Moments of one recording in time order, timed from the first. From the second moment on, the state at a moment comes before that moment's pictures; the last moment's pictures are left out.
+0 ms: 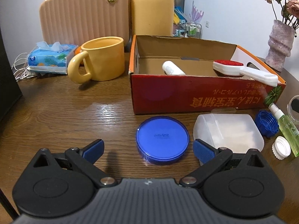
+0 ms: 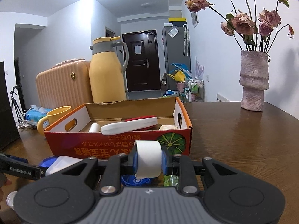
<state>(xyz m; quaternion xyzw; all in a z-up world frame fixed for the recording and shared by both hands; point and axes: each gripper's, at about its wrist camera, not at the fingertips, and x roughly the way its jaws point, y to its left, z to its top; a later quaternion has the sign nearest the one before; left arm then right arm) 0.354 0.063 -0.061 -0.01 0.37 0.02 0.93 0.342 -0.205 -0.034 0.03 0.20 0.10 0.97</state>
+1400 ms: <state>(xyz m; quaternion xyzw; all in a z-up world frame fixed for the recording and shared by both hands) 0.320 0.043 -0.015 -0.01 0.26 -0.01 0.96 0.339 -0.202 -0.016 0.02 0.17 0.11 0.98</state>
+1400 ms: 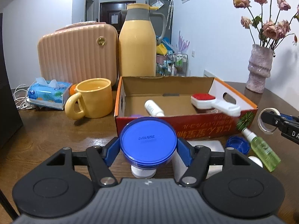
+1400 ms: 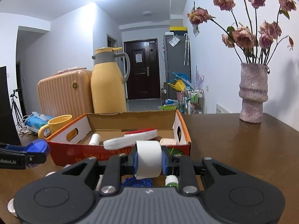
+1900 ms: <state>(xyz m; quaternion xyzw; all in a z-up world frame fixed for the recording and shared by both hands) 0.326 0.020 0.015 0.00 0.24 -0.02 0.97 0.351 -0.194 0.015 0.00 0.14 0.12 0.98</state>
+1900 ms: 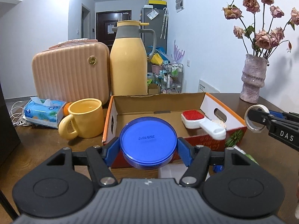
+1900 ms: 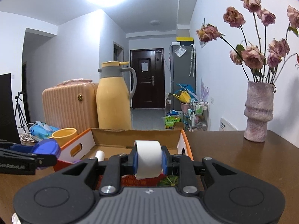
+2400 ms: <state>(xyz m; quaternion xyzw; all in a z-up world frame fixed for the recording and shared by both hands) 0.358 0.013 0.028 -0.01 0.22 0.00 0.98 0.387 -0.165 0.024 0.01 0.14 0.14 0.98</state>
